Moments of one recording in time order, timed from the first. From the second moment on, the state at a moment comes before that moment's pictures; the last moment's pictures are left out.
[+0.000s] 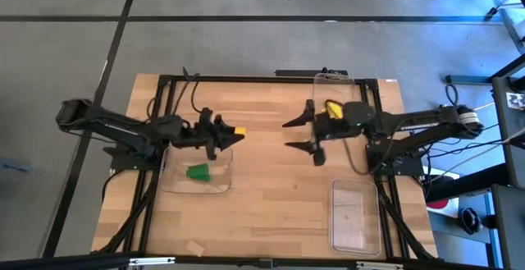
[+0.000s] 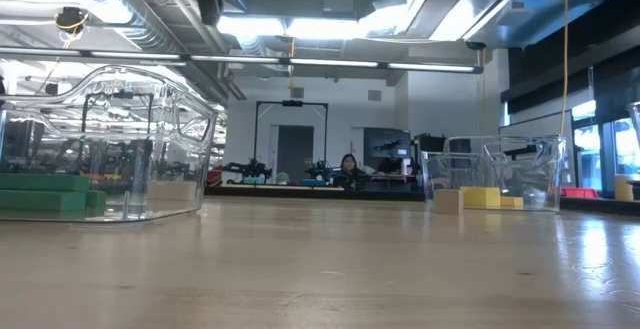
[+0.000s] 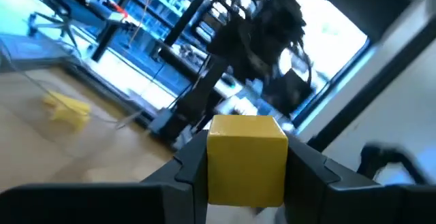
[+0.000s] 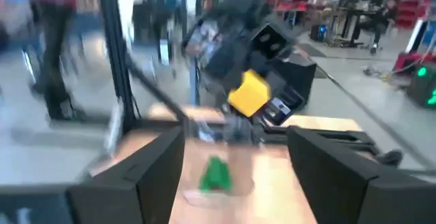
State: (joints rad) left arm -0.12 1.04 0.55 0.69 -0.22 -0.66; right arm 0.05 1.15 0.89 0.22 -0.07 -0.04
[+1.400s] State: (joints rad) left arm -0.12 1.33 0.74 0.77 -0.29 -0.96; right arm 0.11 1.48 1.09 0.29 0.17 -0.39
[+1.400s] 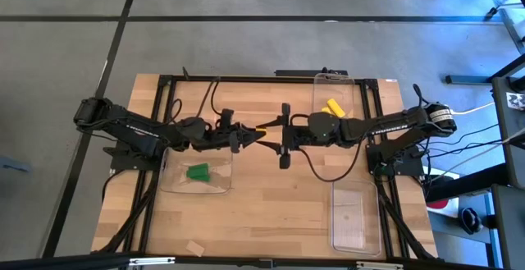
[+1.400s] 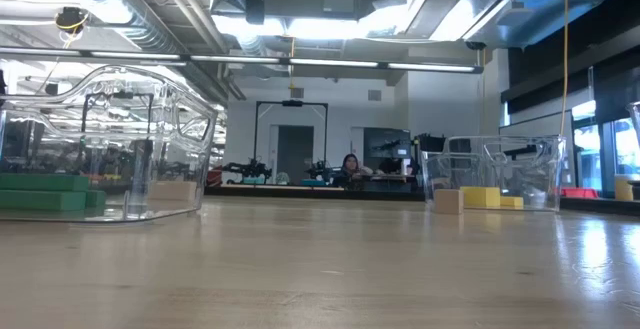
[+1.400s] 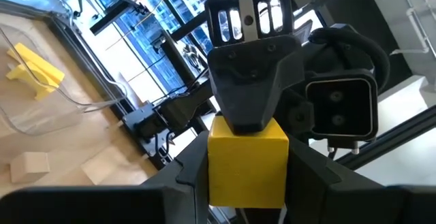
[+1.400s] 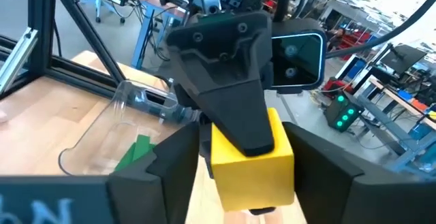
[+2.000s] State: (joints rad) left arm -0.11 1.33 0.74 0.77 -0.29 -1.00; right arm 0.11 1.48 1.09 0.29 0.19 -0.38
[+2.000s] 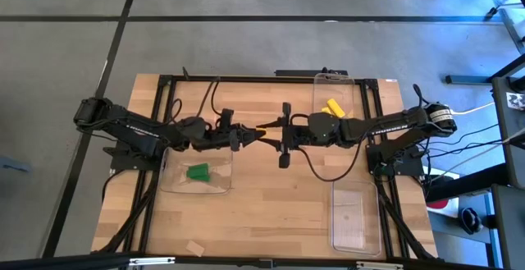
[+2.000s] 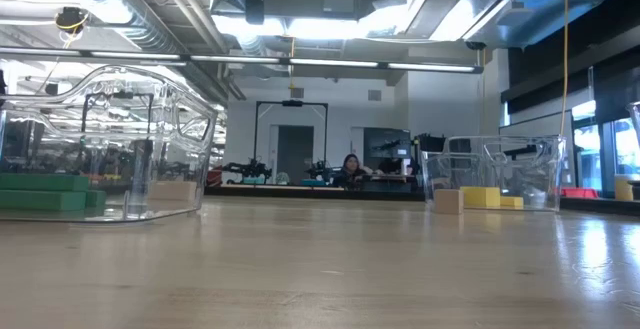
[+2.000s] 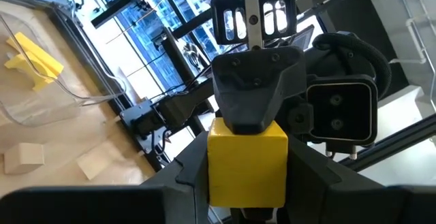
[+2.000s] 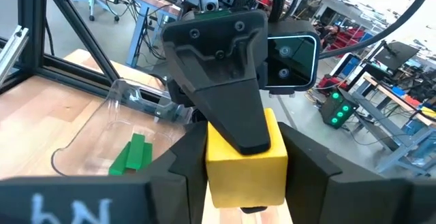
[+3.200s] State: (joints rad) left arm -0.04 0.82 0.74 0.14 -0.17 -0.20; right arm 0.16 0.81 0.68 0.00 0.43 0.16
